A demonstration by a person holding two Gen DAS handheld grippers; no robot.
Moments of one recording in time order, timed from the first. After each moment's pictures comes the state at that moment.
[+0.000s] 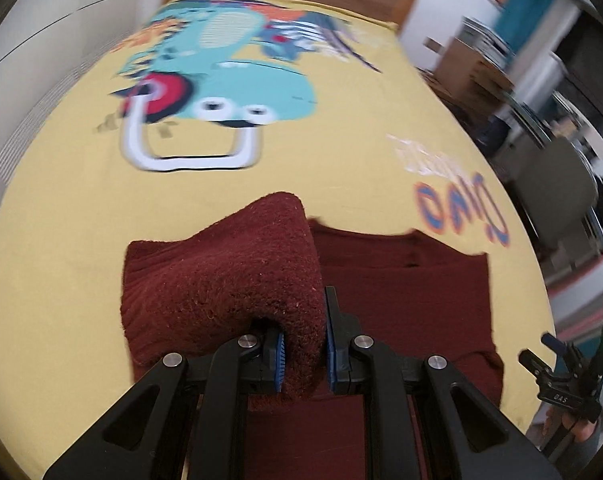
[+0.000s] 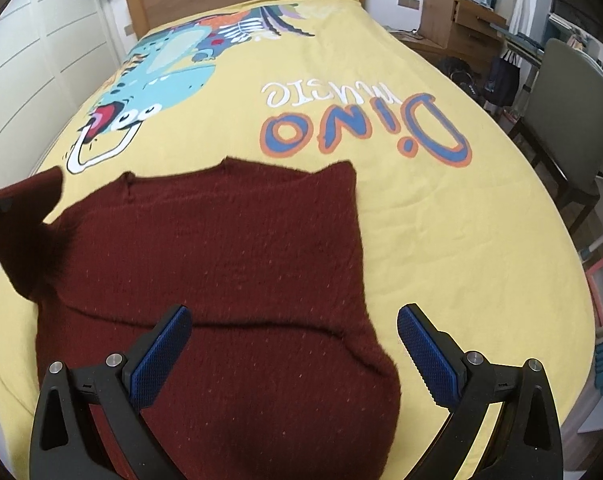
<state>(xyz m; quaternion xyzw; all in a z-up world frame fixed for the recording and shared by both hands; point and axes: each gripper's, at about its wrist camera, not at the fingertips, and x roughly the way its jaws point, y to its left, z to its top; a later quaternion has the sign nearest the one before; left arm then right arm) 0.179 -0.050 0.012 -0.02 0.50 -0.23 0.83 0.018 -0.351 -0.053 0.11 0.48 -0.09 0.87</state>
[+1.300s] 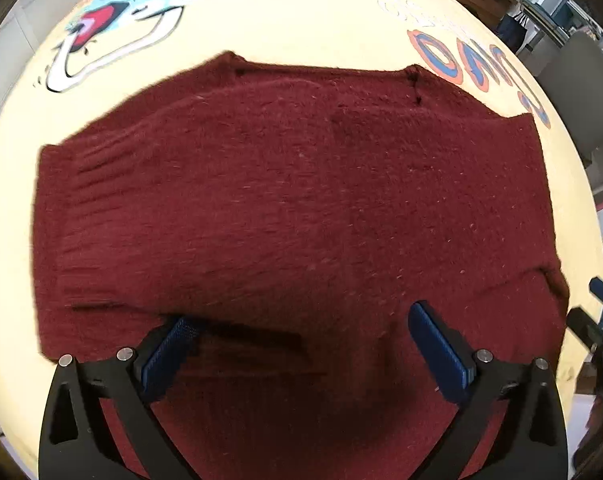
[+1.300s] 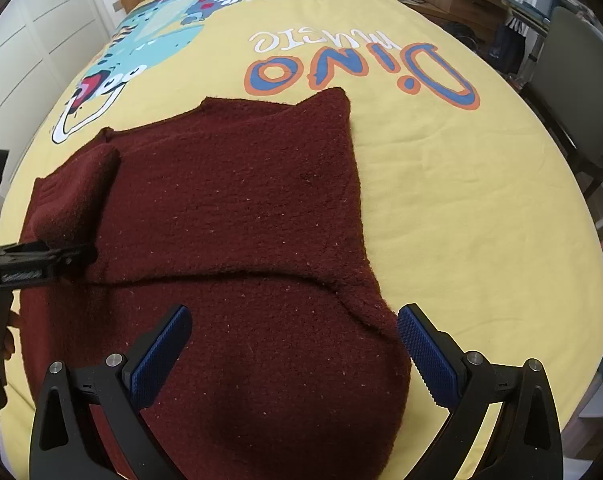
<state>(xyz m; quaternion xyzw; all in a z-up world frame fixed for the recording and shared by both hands) 0.143 -0.137 -0.123 0.10 0.60 -0.20 0.77 0.007 -0.356 -0.109 0.13 0.53 -0.08 0.83</state>
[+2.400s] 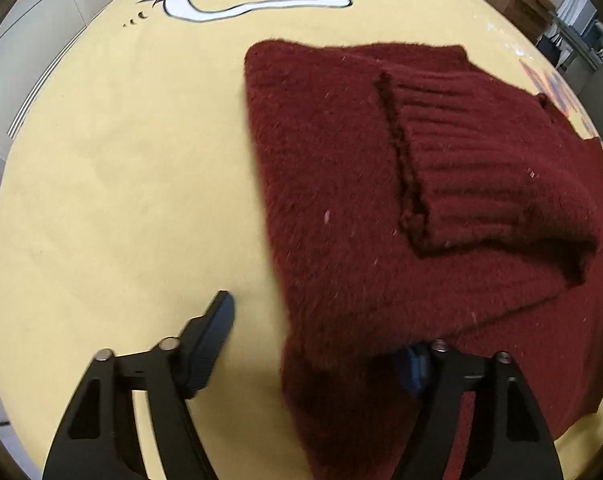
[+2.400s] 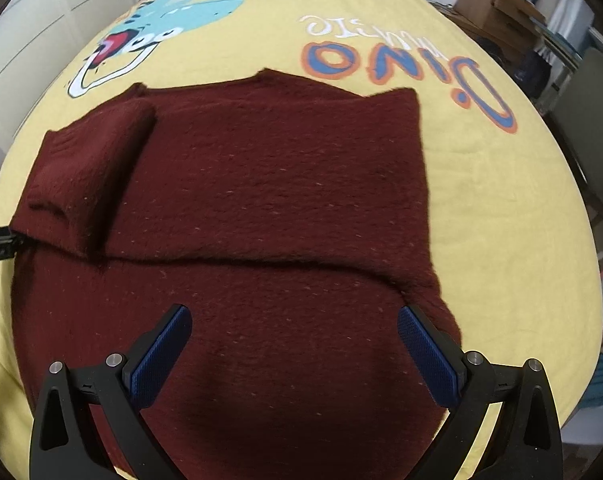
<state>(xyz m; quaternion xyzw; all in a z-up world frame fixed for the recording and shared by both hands) 0.162 0.036 -0.148 0.08 0.59 -0.16 0.79 0.035 -0.292 -0.113 0.06 0.56 -0.05 0.83</state>
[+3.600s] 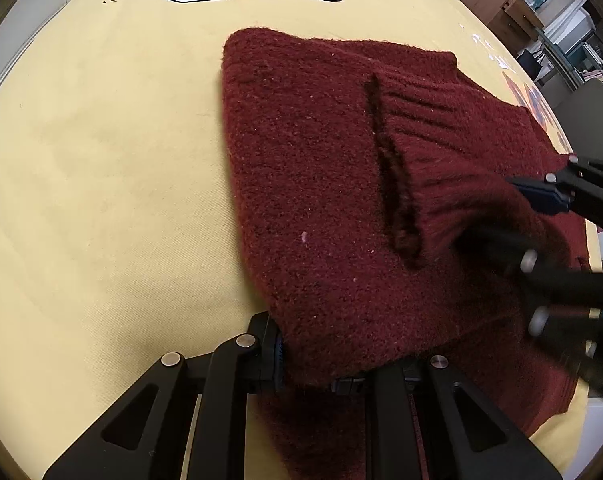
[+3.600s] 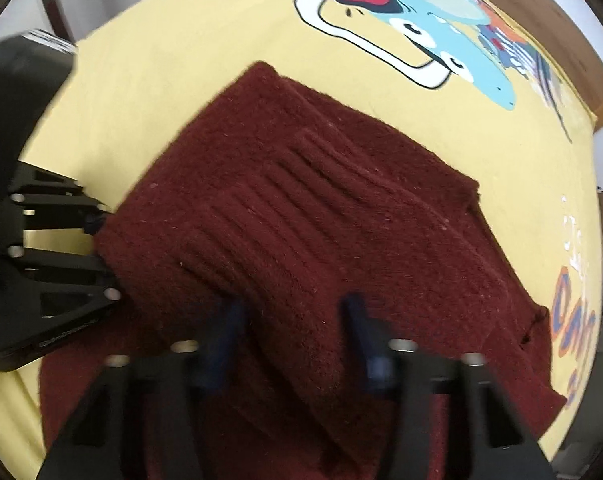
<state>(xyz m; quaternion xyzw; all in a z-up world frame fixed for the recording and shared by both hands) 0.176 0.038 -0.155 0.02 0.61 -0.21 0.76 0.186 -0.039 -0.133 -0.19 0.56 0.16 0.79</state>
